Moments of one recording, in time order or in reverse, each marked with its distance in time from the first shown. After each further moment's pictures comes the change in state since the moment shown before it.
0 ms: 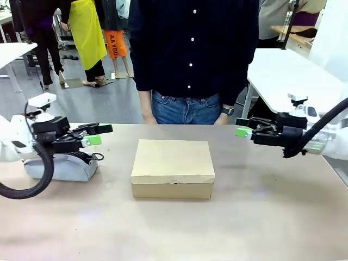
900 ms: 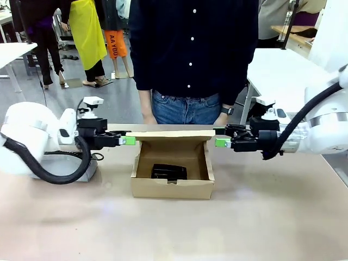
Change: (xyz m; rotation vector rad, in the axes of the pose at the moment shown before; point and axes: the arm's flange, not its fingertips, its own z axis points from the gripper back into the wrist) left arm -0.023 0.053 -0.052 -0.036 0.121 0.226; right arm -0.016 -0.008 -0.038 0.125 0.094 -0.048
